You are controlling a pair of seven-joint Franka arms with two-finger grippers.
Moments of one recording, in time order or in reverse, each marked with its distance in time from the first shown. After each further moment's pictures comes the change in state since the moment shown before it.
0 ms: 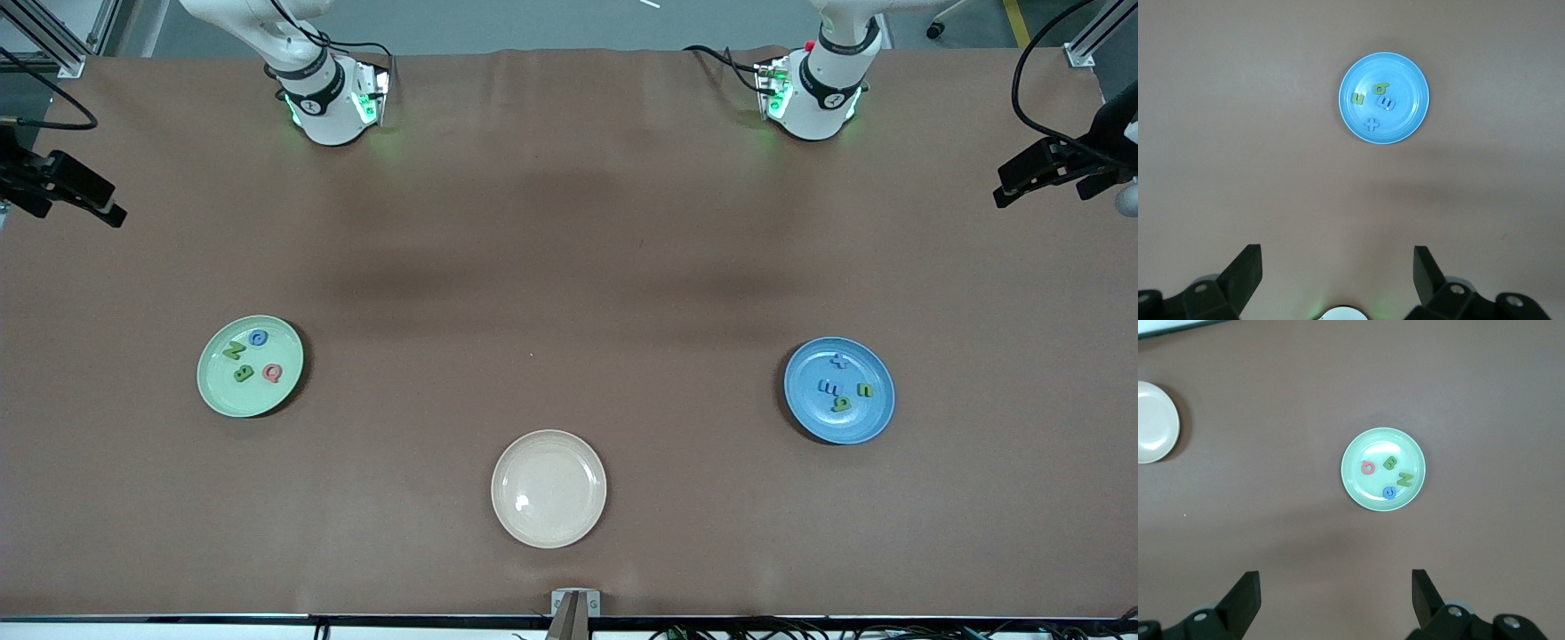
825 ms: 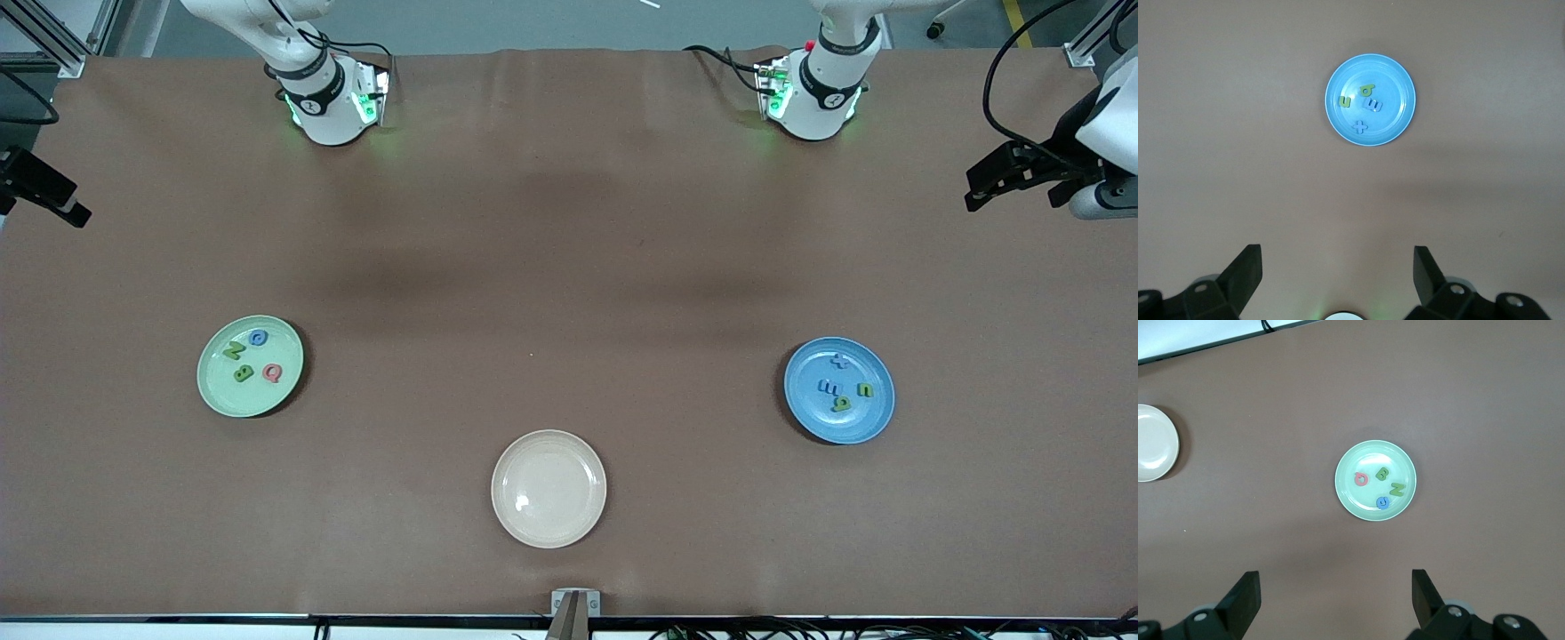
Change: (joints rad) left arm 0.001 -0.015 -0.047 -0.031 0.000 0.031 0.003; right arm -0.026 0.011 0.000 0.043 -0.001 0.000 0.000
